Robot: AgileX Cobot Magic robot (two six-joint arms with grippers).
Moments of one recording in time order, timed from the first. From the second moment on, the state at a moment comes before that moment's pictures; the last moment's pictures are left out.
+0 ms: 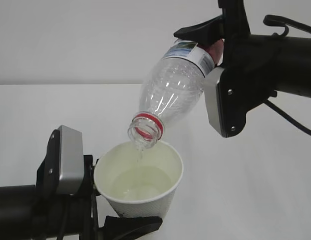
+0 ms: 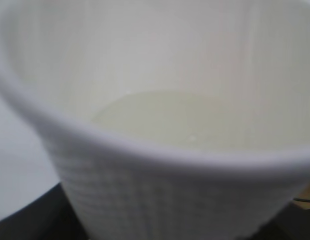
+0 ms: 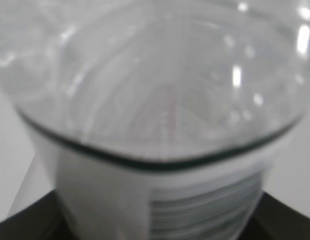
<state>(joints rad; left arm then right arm) -0.70 1.66 -0.36 0.72 -1.03 -0.26 0.42 1.40 -0.79 -0.78 -0.43 -1.05</state>
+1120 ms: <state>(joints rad) -0.70 1.66 -0.36 0.72 -1.02 -0.26 0.42 1.40 -0.79 -0.78 -0.43 -1.08</state>
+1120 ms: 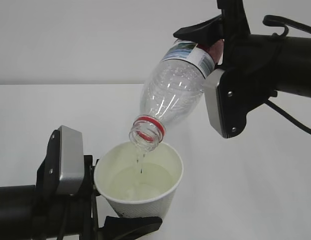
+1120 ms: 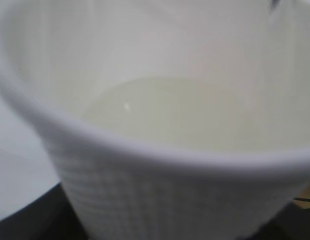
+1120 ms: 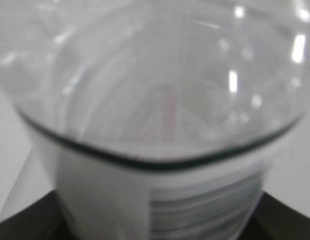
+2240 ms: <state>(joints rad) -0.70 1.66 -0.36 0.72 -1.02 -0.26 0.42 1.40 -0.79 -0.72 -0.43 -1.08</state>
